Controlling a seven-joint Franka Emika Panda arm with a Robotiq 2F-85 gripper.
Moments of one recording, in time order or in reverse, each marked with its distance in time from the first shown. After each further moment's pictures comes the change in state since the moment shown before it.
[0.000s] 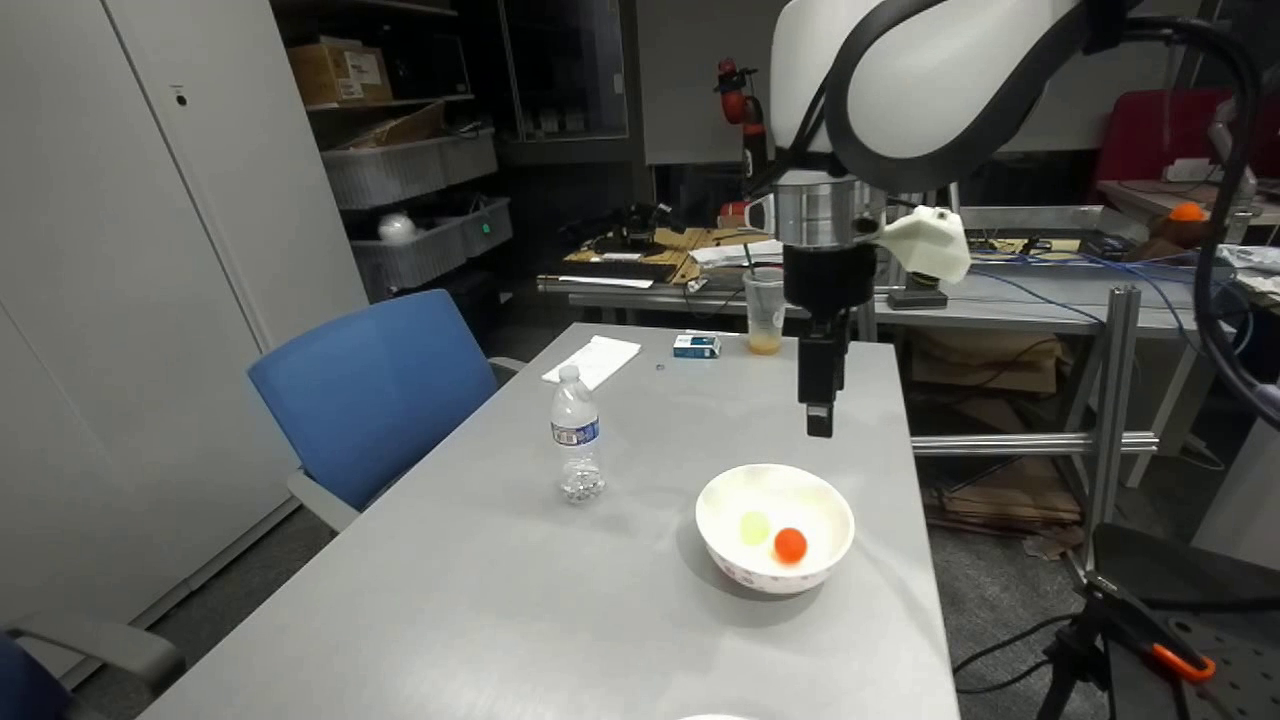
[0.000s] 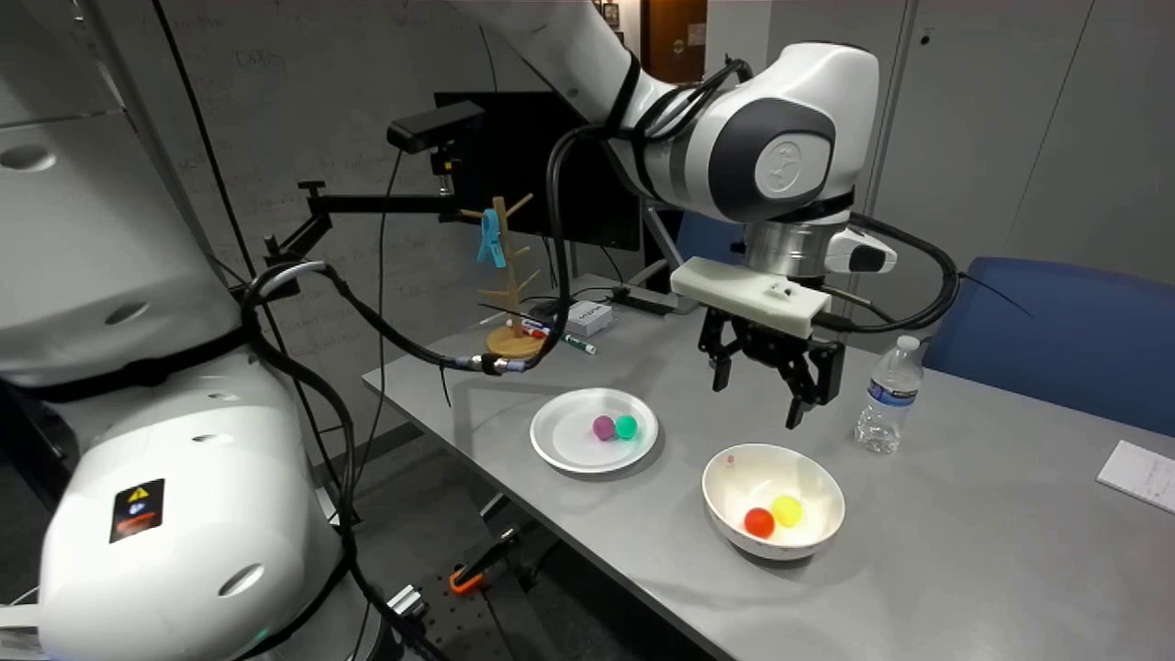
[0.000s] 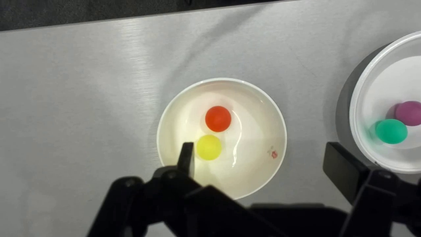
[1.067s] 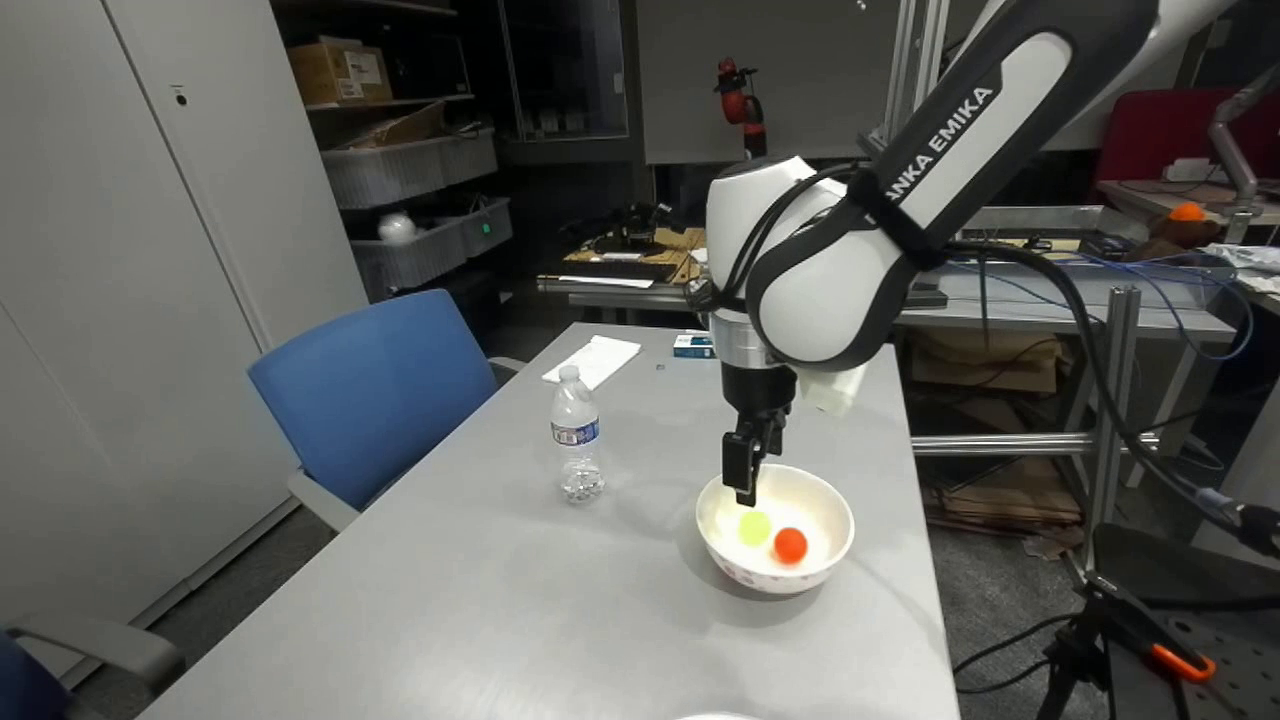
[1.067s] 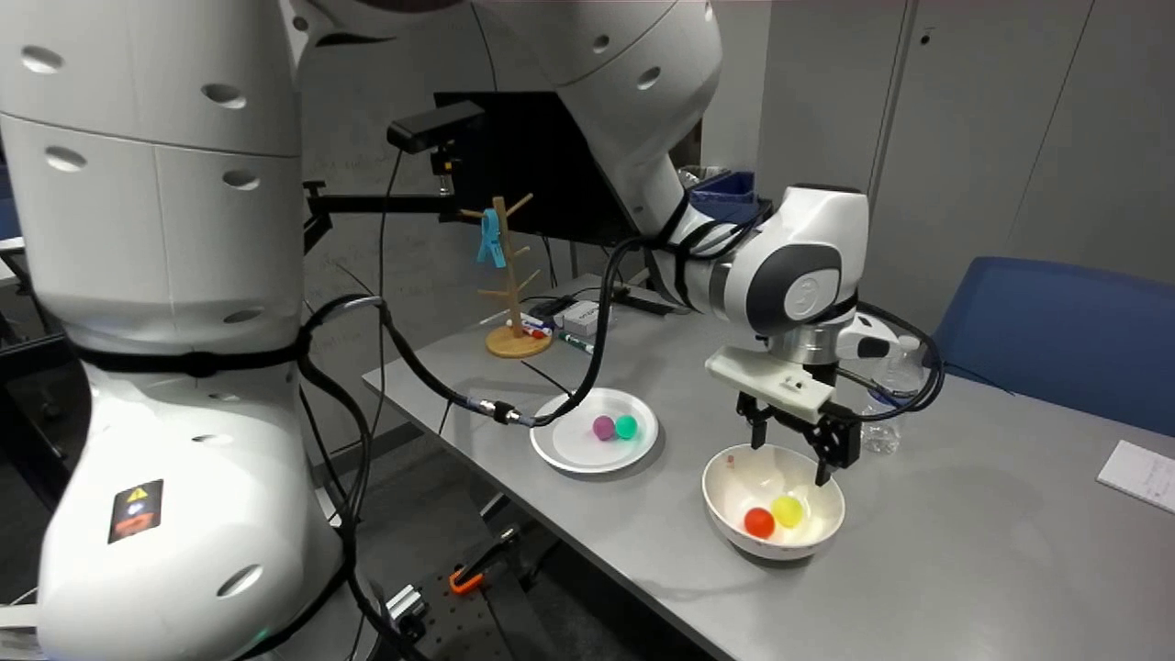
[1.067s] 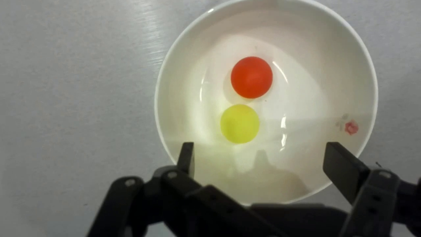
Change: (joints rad) arm -0.005 0.362 0.016 0.114 -0.072 0.311 0.164
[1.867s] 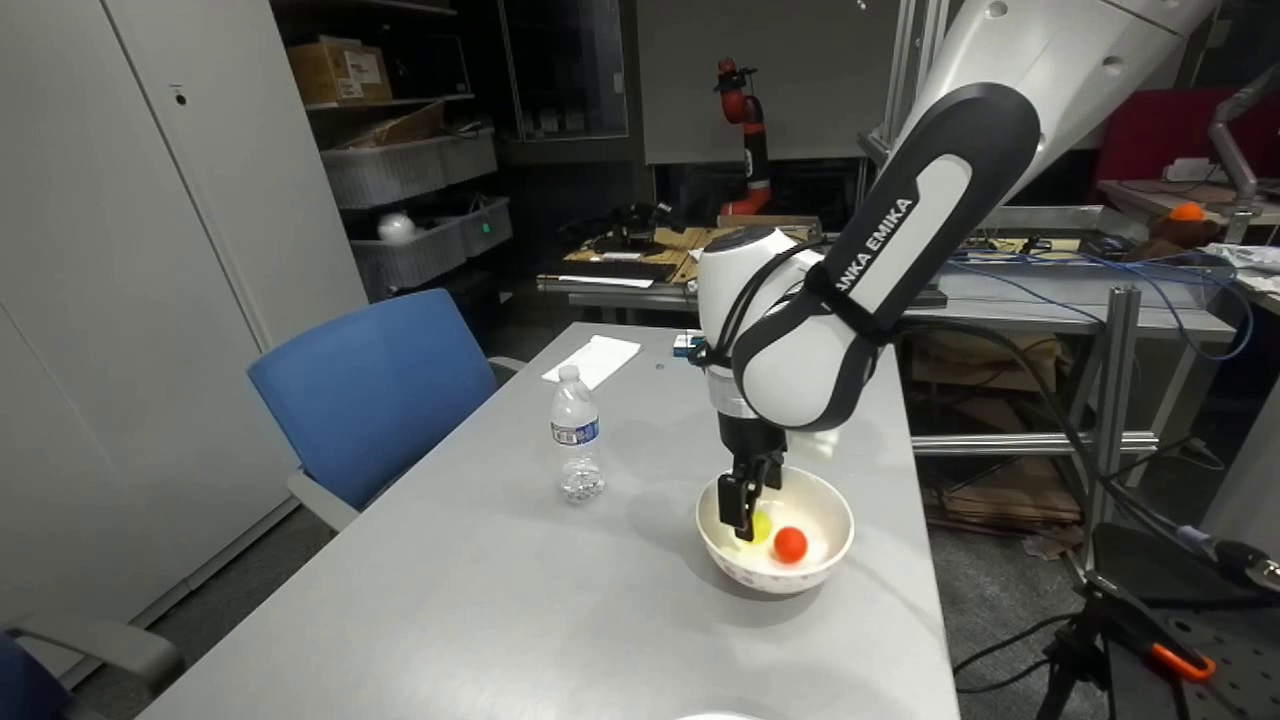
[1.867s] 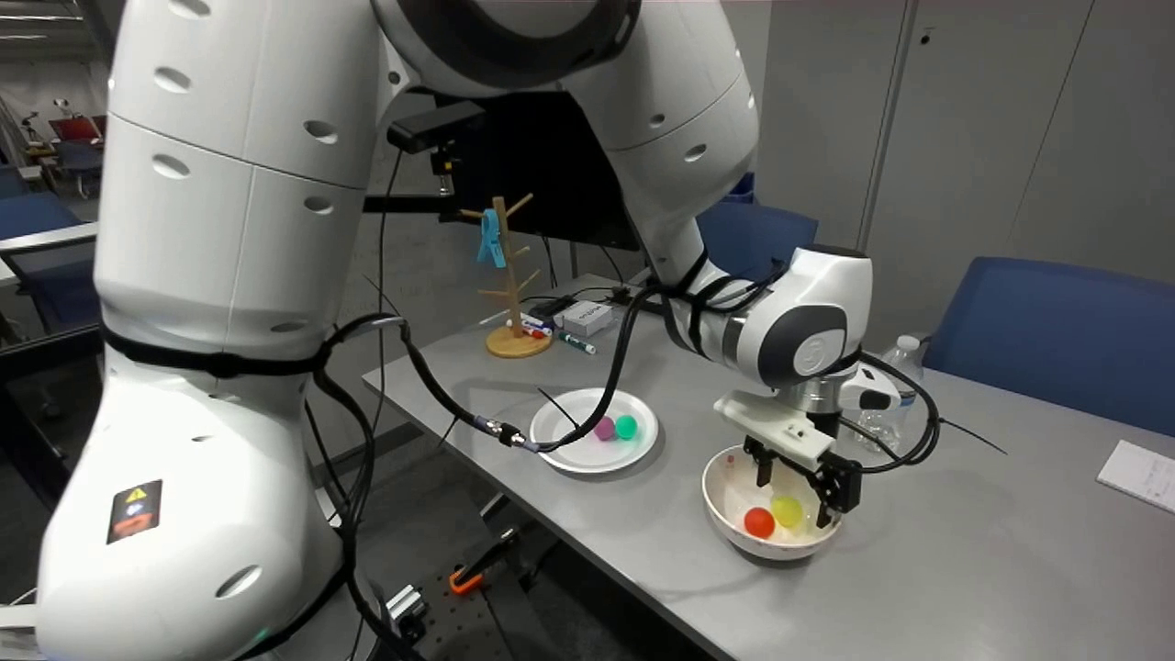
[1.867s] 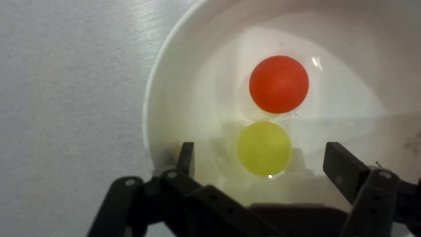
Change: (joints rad) arm -0.004 0.172 -0.015 0.067 -0.005 0.065 0.045
